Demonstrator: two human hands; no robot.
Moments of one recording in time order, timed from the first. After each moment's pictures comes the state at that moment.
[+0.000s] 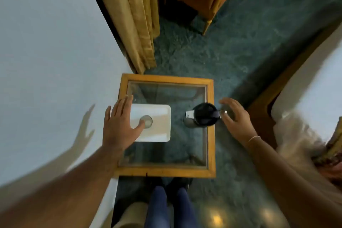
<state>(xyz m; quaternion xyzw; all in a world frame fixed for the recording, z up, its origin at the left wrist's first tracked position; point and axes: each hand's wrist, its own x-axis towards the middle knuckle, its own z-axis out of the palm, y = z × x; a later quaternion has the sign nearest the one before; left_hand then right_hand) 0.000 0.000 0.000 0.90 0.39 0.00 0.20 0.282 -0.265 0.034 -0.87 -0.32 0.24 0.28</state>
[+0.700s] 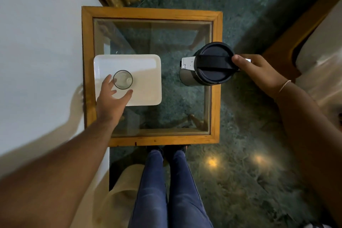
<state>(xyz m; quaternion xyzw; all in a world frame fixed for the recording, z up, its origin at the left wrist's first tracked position) -0.001 -0.037 -0.230 0.67 0.59 0.01 0.45 0.353 -0.287 -0.104 -0.78 -0.26 0.46 0.34</state>
